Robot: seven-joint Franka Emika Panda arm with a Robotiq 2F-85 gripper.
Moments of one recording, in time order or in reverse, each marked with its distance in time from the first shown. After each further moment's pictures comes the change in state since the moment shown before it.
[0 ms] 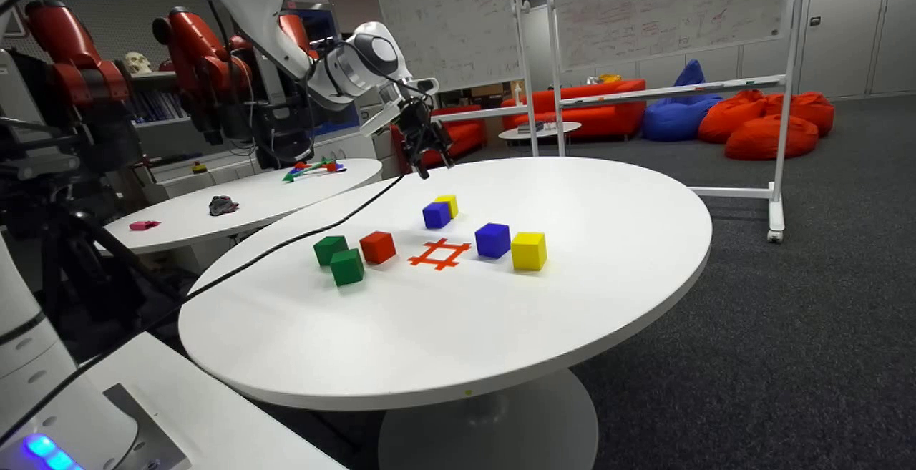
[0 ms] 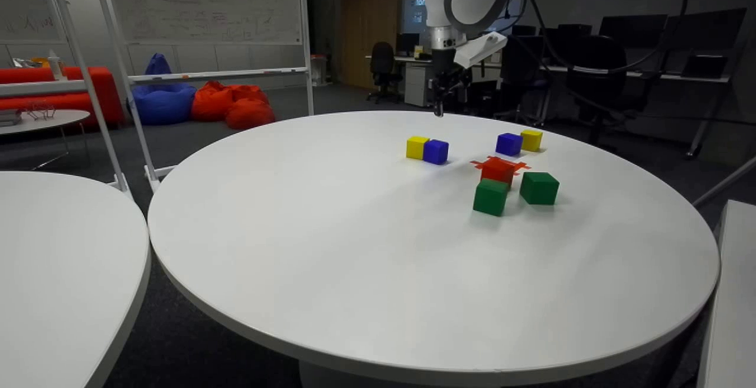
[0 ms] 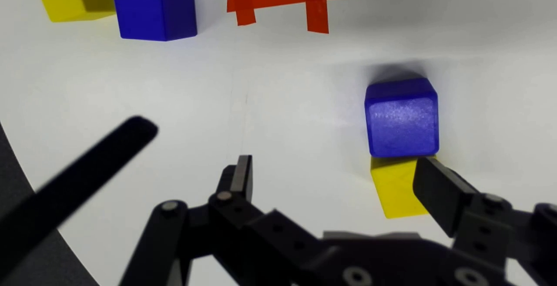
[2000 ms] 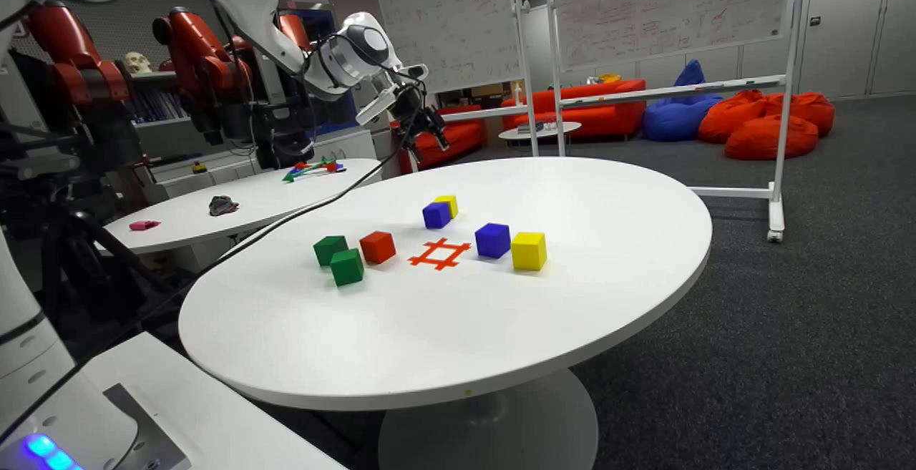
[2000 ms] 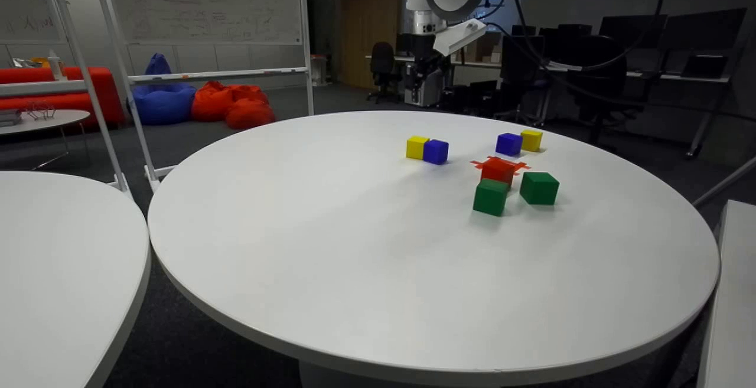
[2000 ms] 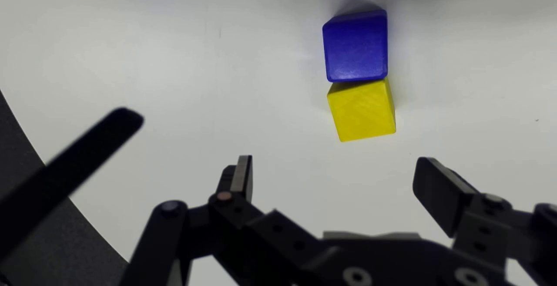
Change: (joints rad) arm 0.060 0.039 -0.007 0.129 -0.005 -0.013 -0.009
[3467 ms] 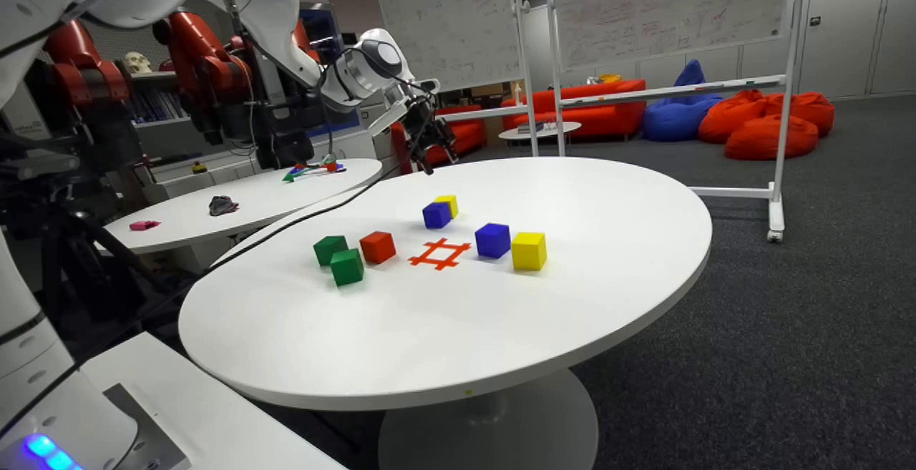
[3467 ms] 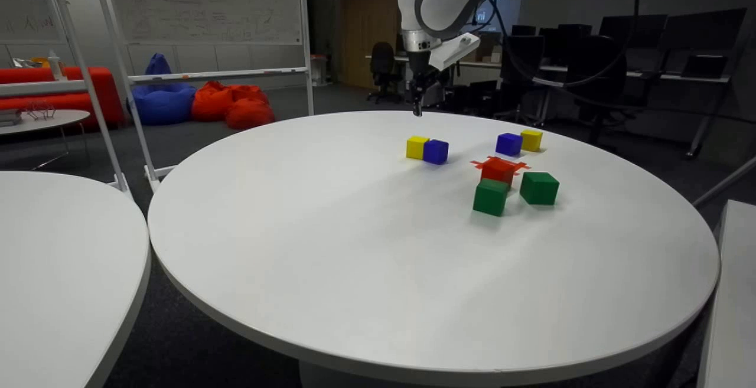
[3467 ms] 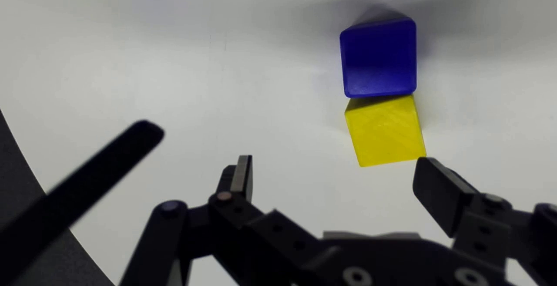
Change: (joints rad) arm -0.013 0.120 -0.004 0.124 0.004 -0.079 -0.014
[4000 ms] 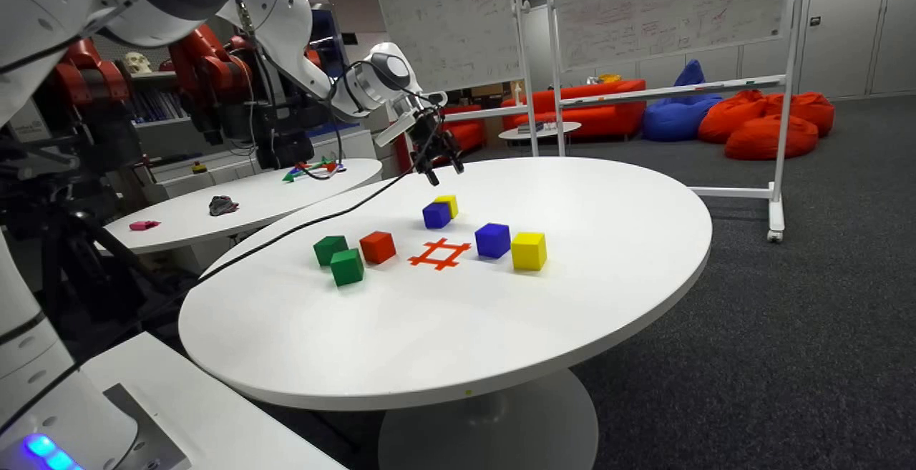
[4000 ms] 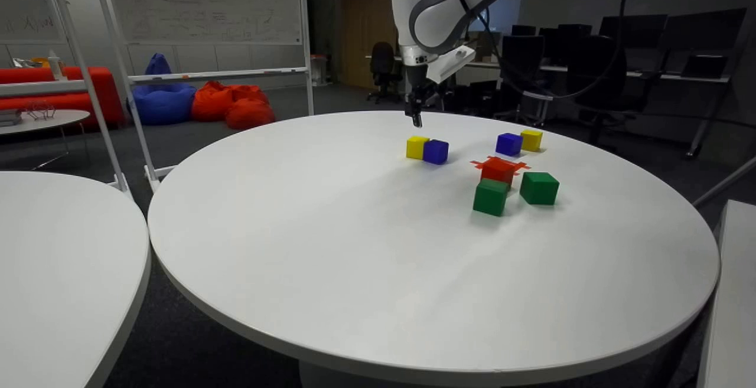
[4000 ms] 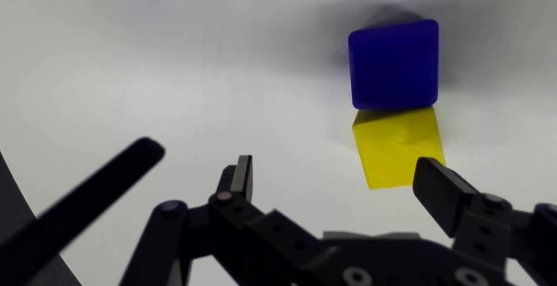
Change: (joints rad) arm -0.010 0.088 -0.001 0.079 0.003 -0.029 -0.021
